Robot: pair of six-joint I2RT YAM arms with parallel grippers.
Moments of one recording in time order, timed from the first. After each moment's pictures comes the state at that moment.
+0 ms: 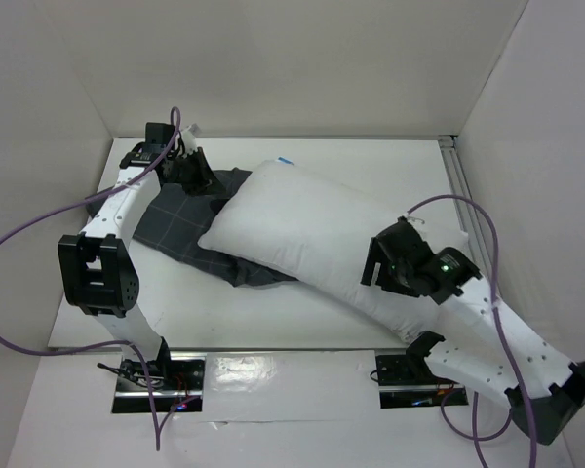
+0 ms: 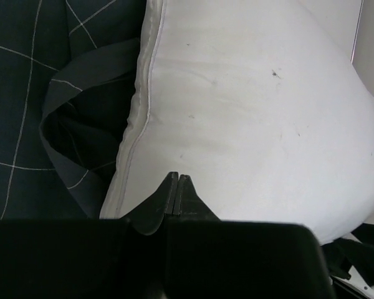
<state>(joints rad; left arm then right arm) -0.04 1.72 1.52 -0.67 0.53 -0.40 0.62 0.87 0.97 -1.11 0.24 0.79</state>
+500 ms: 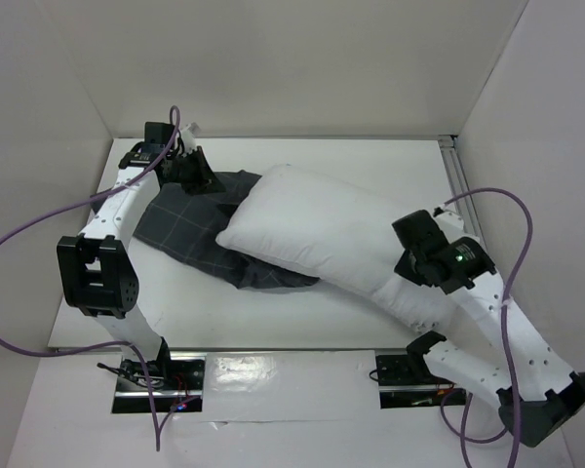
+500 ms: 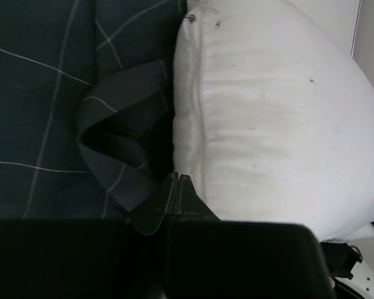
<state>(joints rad) -0.04 1.71 1.52 -0.67 0.53 -0.40 0.51 0.93 1.06 -1.23 0.45 0.95</state>
